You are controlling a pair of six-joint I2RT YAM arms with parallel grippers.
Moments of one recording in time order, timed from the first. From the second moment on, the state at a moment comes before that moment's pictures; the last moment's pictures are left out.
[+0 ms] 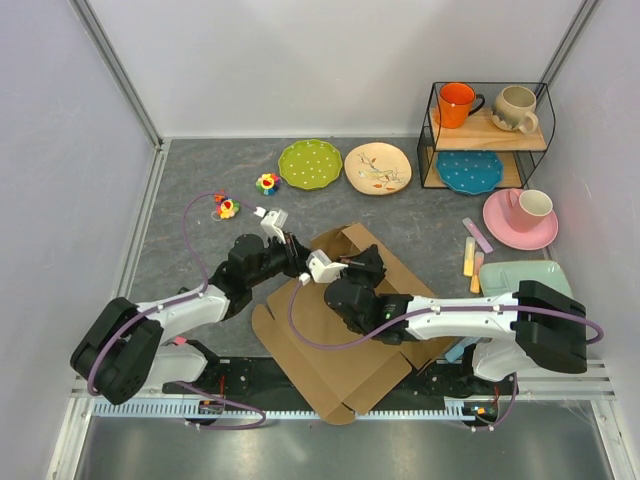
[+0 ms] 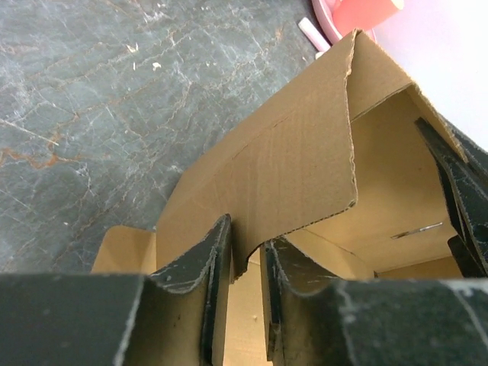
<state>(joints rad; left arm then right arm) -0.60 1.25 0.41 0.61 0.28 -0.62 1.27 1.42 0.76 0.15 1.21 -0.70</state>
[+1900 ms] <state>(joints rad) -0.66 1.31 0.29 0.88 0.21 -0.66 1.31 1.42 0.77 0.10 1.22 -0.66</state>
